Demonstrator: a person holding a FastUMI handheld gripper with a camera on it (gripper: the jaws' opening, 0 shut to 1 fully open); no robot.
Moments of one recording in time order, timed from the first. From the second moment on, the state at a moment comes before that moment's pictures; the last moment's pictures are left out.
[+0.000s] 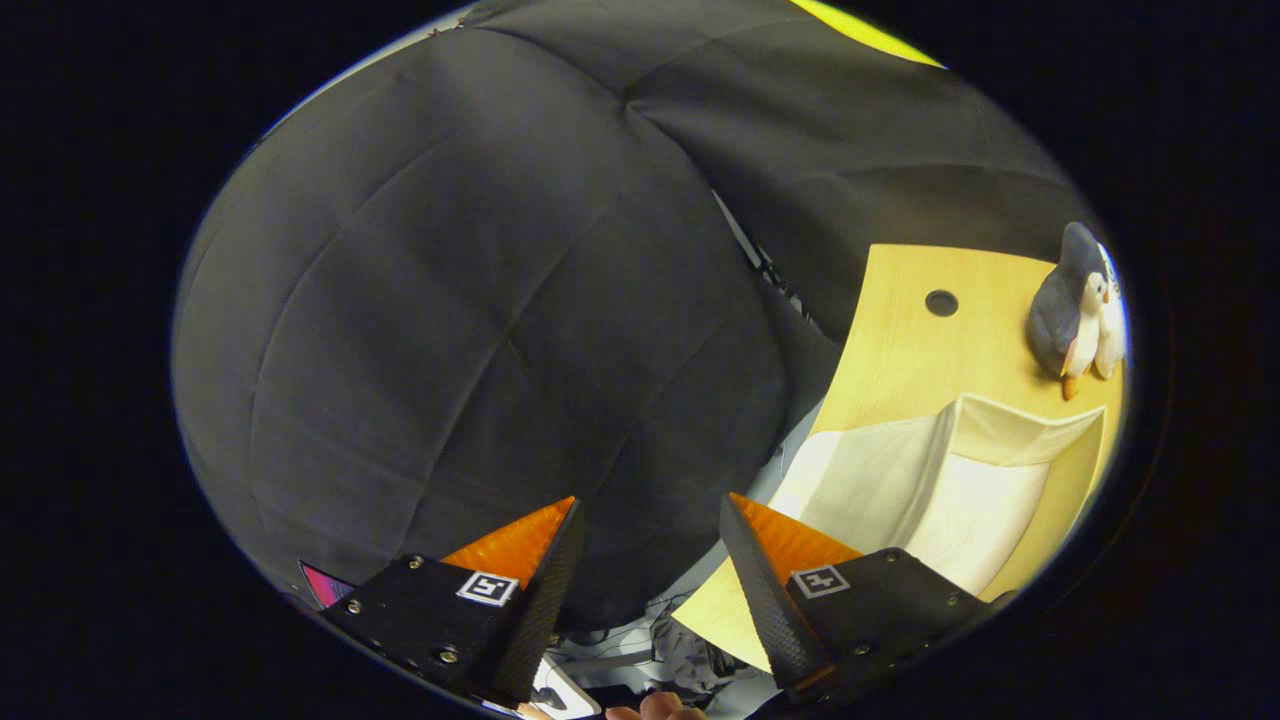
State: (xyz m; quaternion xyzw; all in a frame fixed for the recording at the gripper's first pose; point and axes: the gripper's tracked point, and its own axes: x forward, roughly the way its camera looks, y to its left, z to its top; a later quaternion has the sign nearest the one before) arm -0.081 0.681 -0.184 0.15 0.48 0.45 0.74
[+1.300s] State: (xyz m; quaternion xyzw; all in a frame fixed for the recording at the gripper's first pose) arm 0.012 0.277 -0.209 0.10 0.41 0.22 0.88
